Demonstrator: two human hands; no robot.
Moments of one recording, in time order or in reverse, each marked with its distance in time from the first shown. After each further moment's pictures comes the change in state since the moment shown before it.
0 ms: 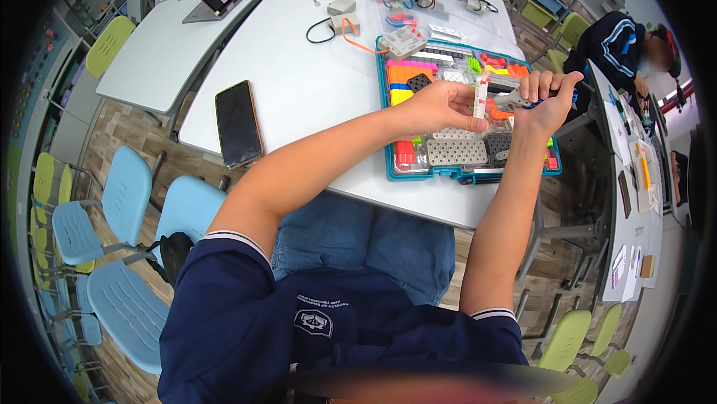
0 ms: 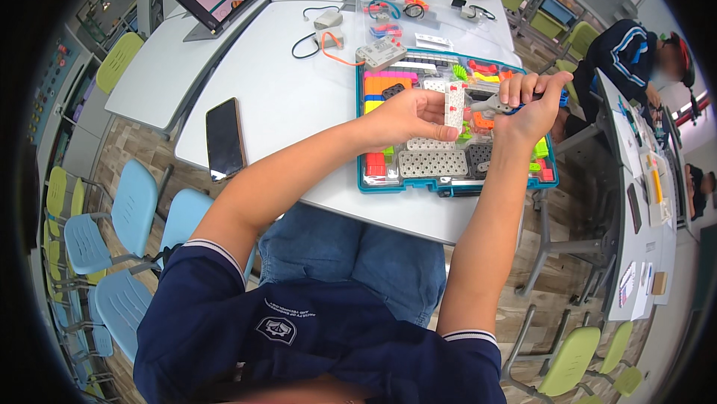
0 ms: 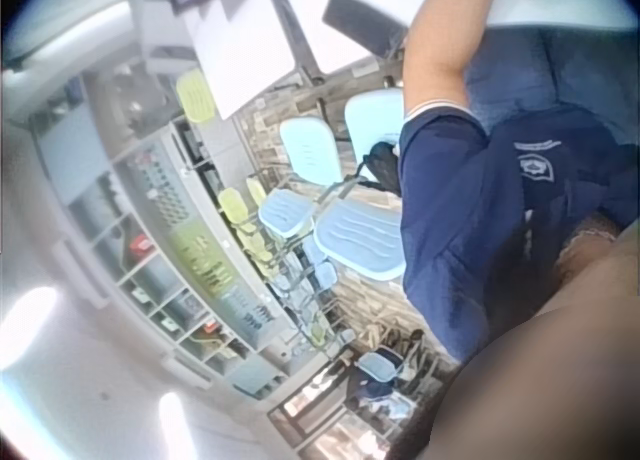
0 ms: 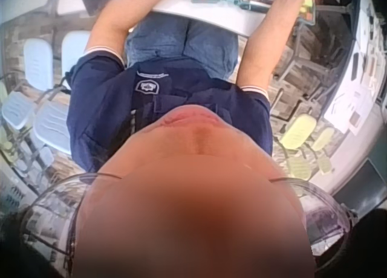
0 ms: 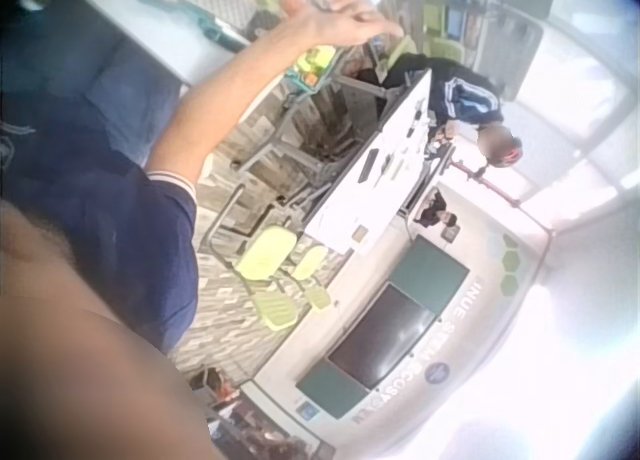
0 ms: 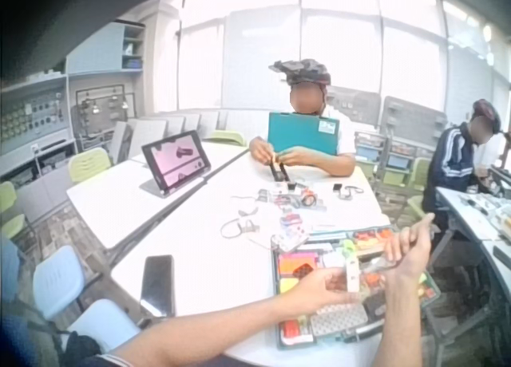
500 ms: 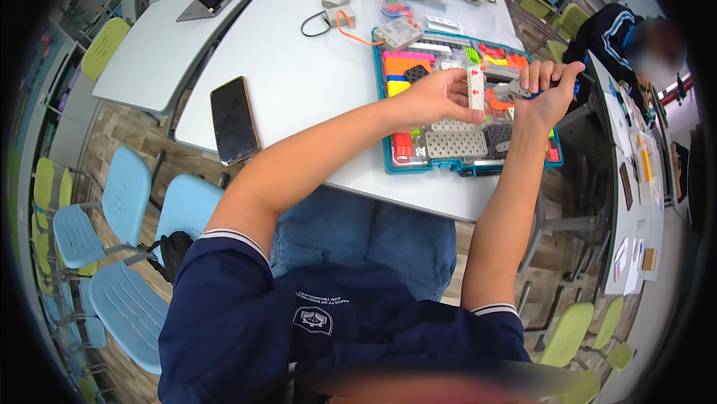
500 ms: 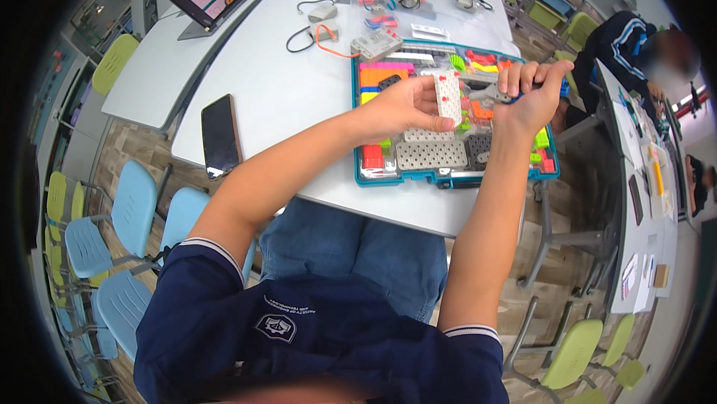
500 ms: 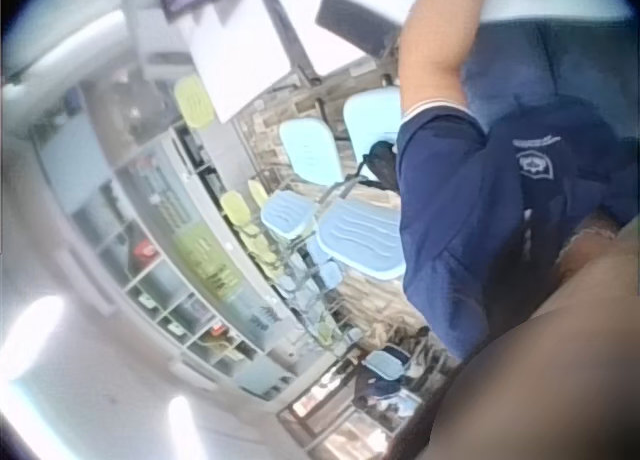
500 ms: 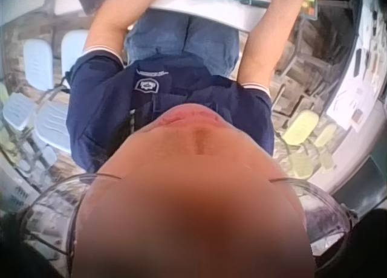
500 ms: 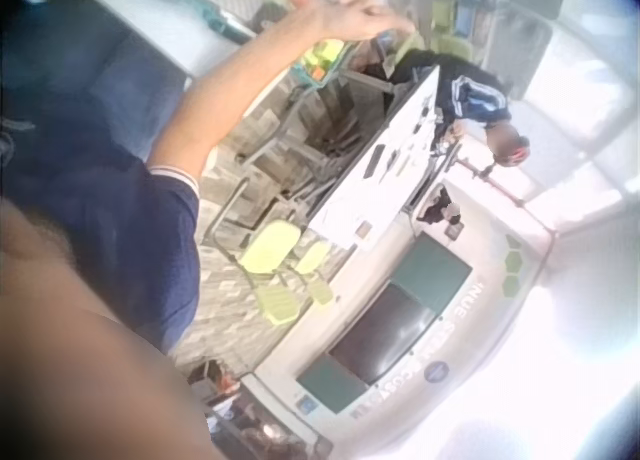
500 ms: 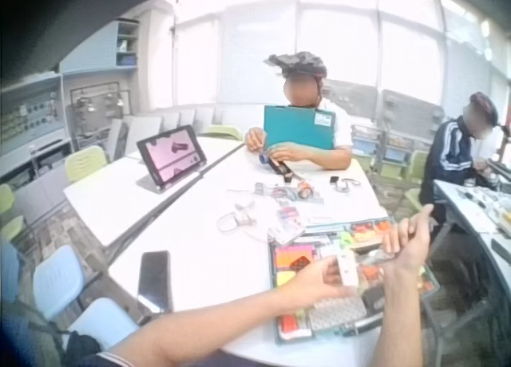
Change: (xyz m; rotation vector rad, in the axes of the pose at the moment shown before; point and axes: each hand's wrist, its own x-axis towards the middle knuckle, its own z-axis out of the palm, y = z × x) left_hand -0.002 0.004 0.002 -0.016 0.017 0.000; right_hand 0.002 0.001 -0.002 -0.021 -0.067 -0.033
